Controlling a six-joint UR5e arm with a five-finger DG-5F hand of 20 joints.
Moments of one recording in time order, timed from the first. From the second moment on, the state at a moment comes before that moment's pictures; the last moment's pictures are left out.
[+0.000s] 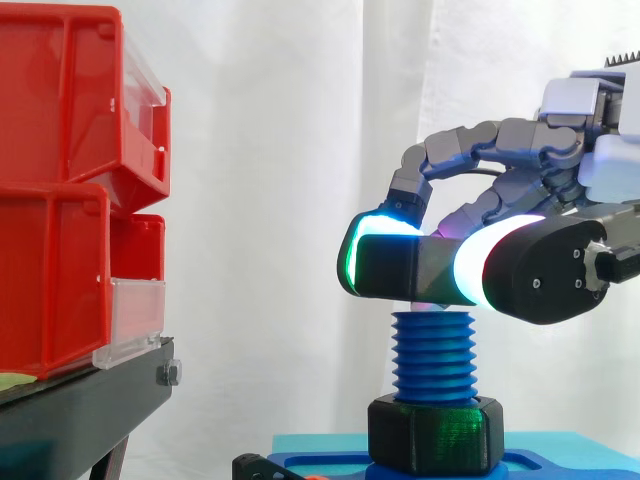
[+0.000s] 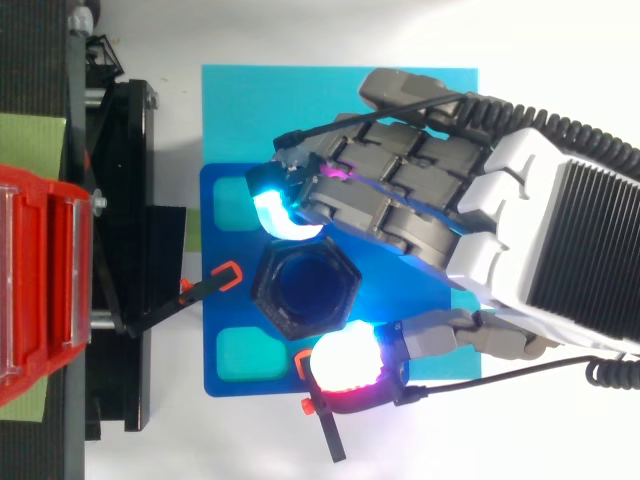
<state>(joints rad) 0.32 -2.10 -1.50 -2.44 -1.03 -1.55</state>
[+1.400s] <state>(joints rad) 0.32 -2.10 -1.50 -2.45 -1.03 -1.55</state>
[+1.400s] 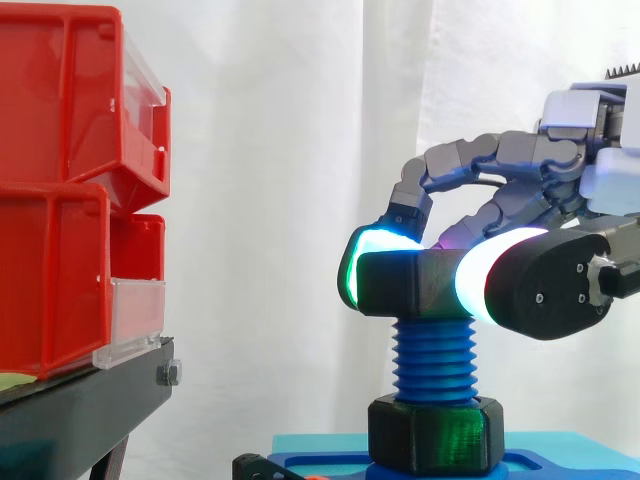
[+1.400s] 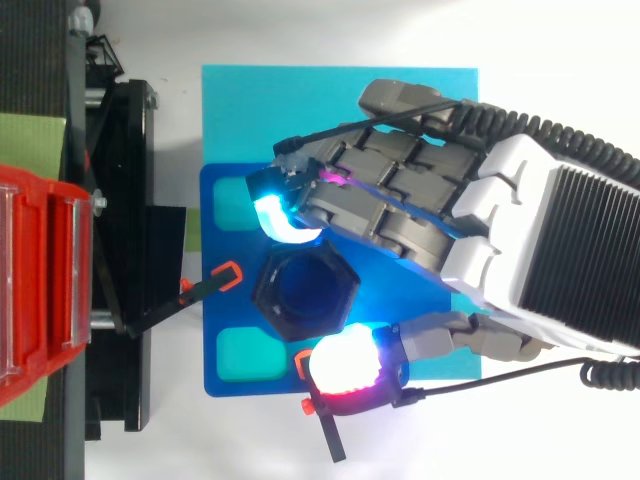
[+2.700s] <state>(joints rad) 0.31 -2.10 -1.50 -2.47 -1.04 -1.55</state>
